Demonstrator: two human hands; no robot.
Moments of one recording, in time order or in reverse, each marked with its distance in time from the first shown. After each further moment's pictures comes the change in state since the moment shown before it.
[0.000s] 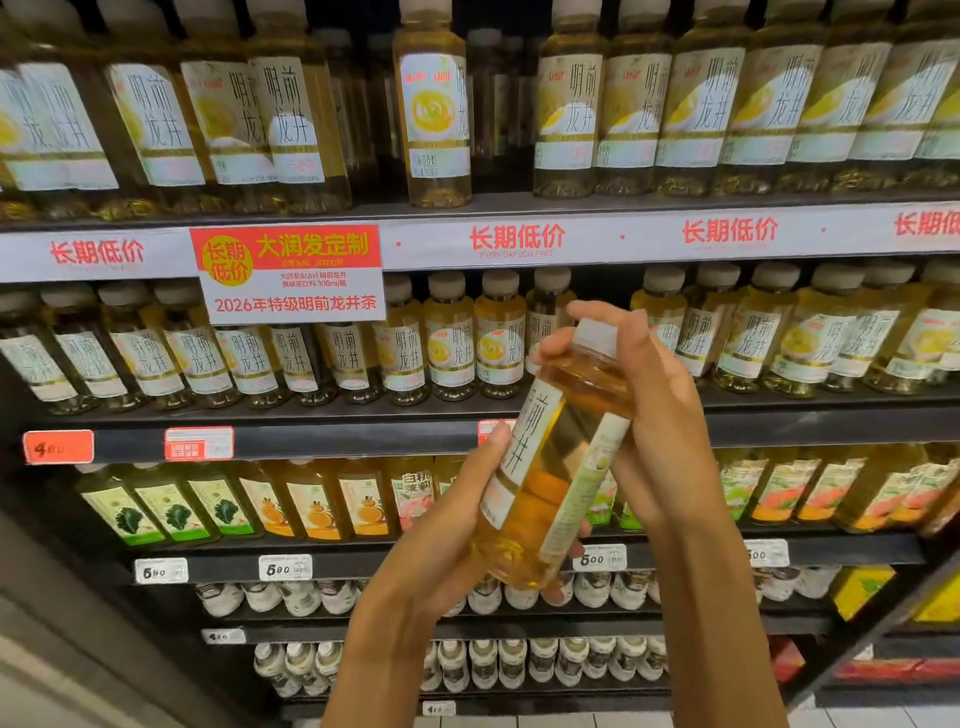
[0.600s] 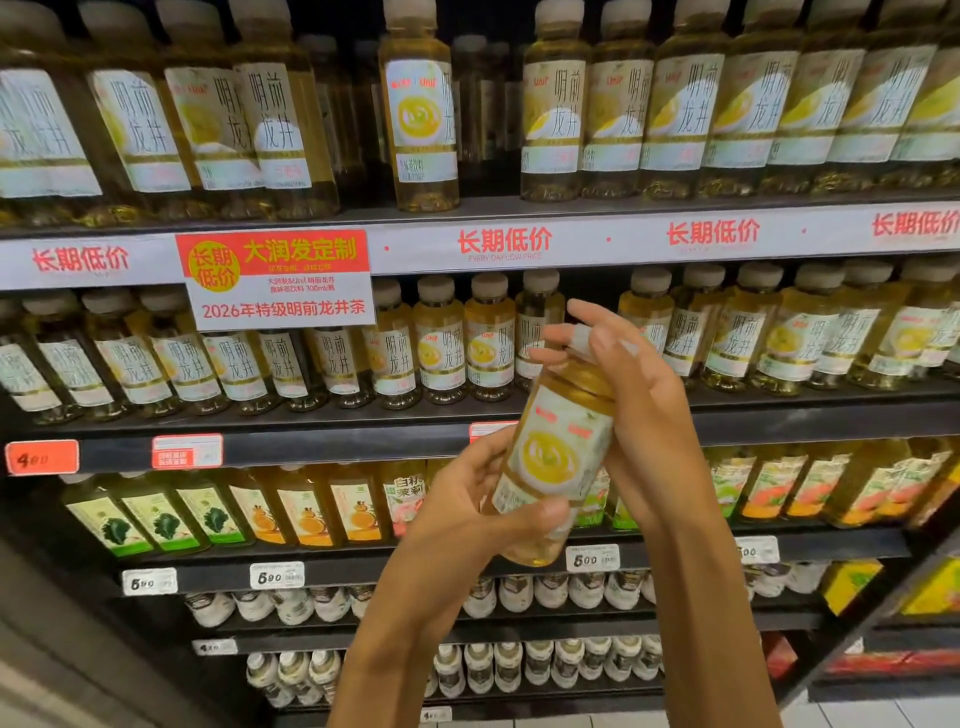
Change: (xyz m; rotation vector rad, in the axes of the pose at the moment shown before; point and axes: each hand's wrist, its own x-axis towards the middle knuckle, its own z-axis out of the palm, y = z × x) left_hand -0.001 -0.008 0.003 0.171 0.170 0.196; right_hand 0.003 0.006 -0.011 -0.085 0.081 0.031
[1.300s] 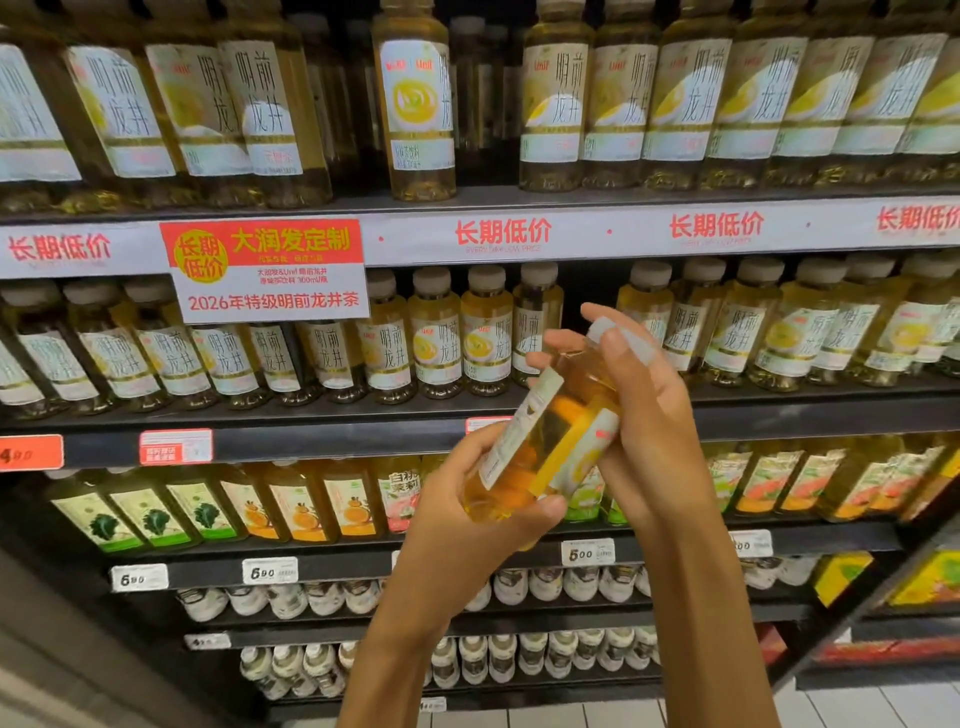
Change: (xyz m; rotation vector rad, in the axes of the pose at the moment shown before) left_hand -0.003 -0.002 0.004 0.161 0.096 0.169; right_hand -0.001 0.008 -0.005 0.084 0.027 0.007
